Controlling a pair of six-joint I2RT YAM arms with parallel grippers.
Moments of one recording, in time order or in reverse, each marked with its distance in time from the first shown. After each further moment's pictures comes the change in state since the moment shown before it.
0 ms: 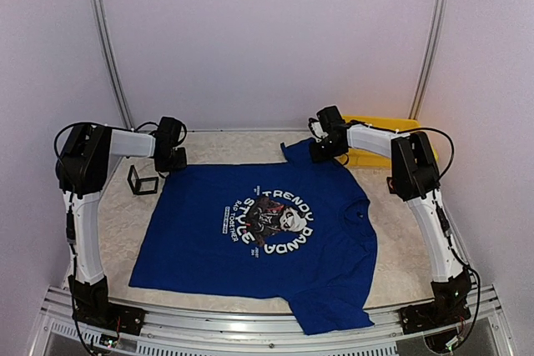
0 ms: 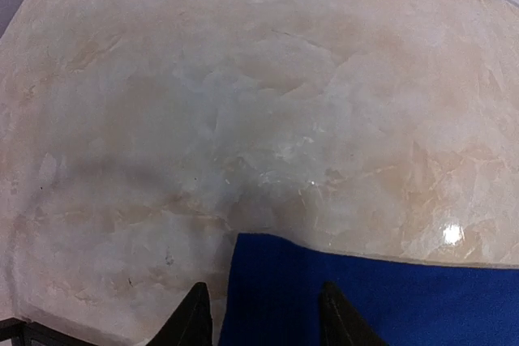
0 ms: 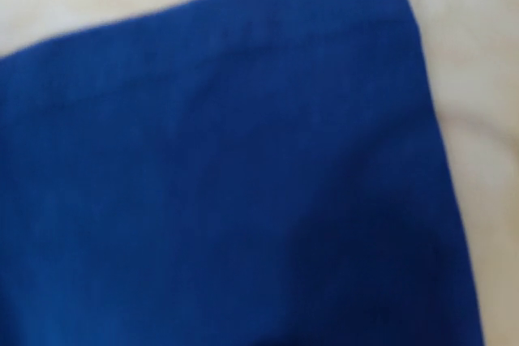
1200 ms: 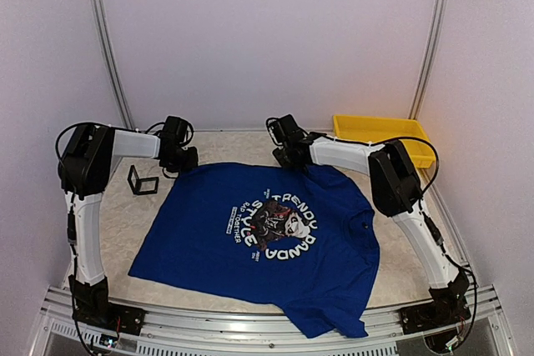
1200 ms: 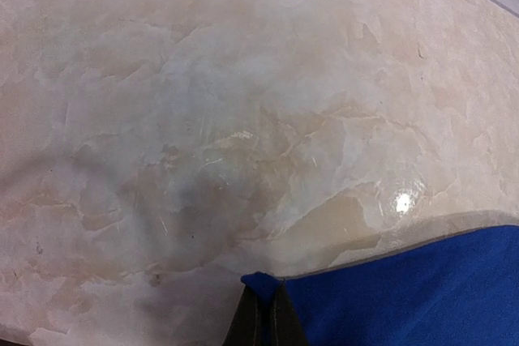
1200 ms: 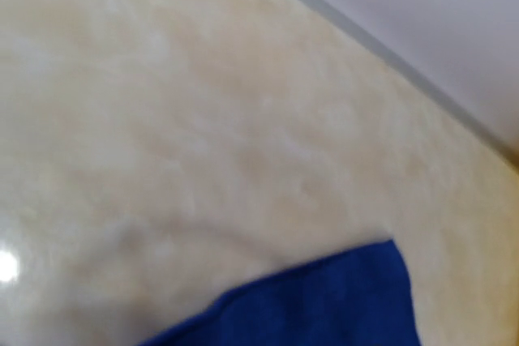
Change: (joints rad) left arm -0.043 0.000 0.006 0.031 0.190 0.002; right arm 0.273 0.024 0.054 0.134 0.509 -0.218
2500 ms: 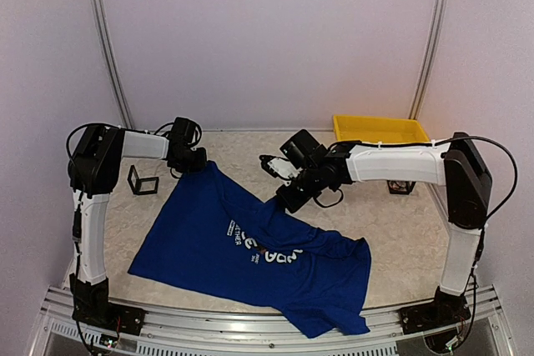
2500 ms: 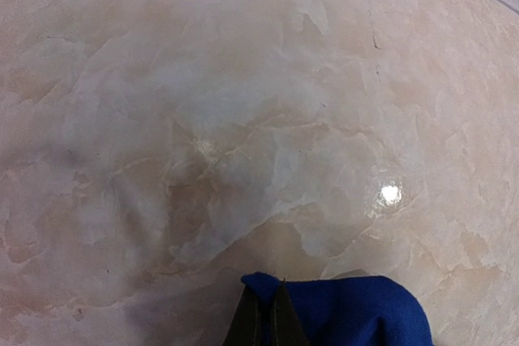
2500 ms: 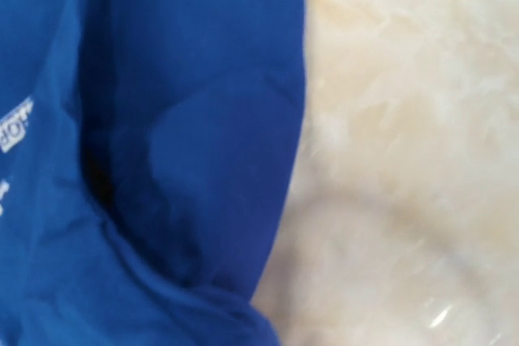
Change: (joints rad) left arm -0.034 0.080 0.079 0.014 0.042 0.005; right arm 0.186 -0.636 -0.727 -0.160 -0.565 0.193
